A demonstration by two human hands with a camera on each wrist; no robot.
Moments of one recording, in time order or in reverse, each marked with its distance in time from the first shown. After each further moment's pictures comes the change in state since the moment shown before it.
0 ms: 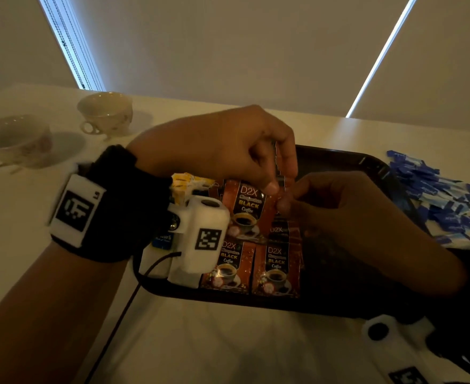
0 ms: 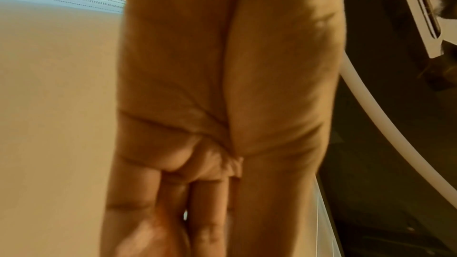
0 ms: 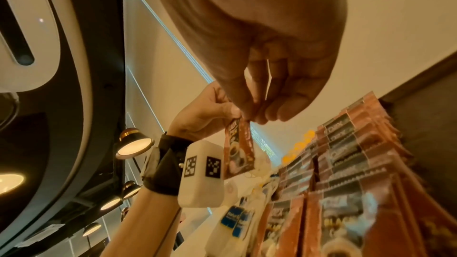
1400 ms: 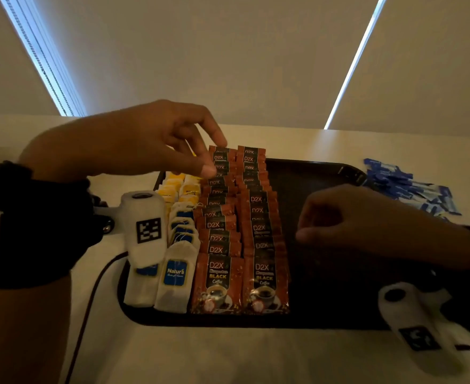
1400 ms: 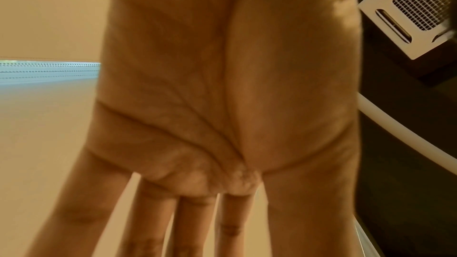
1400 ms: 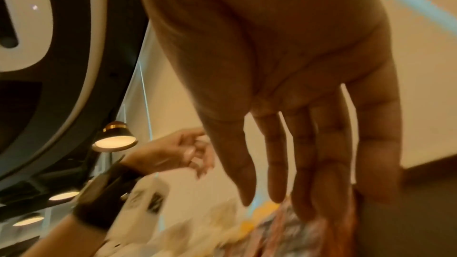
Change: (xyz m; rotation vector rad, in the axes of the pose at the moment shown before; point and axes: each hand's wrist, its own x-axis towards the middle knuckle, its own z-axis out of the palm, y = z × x) left_hand -0.028 -0.018 -0.042 0.049 0.151 -0.109; right_hand 0.007 -0.005 -0.043 -0.597 -0.309 0.194
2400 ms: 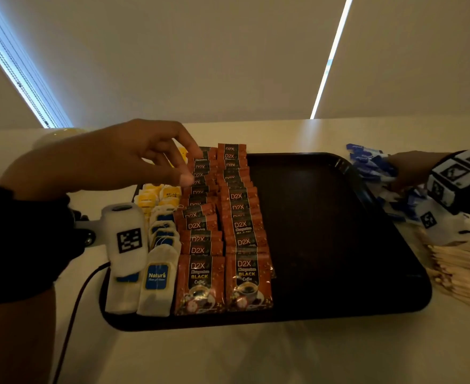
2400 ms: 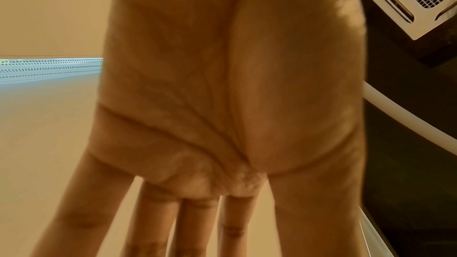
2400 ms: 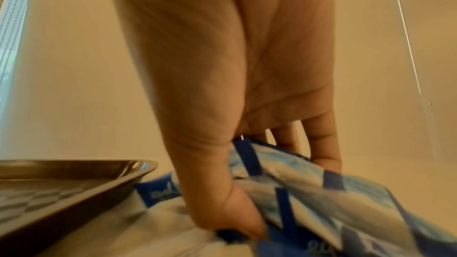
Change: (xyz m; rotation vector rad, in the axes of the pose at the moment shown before) left_hand 0.014 -0.013 0.008 0.035 -0.037 0.000; right_hand 0.066 0.219 -0.061 -0.379 -0.001 0.520
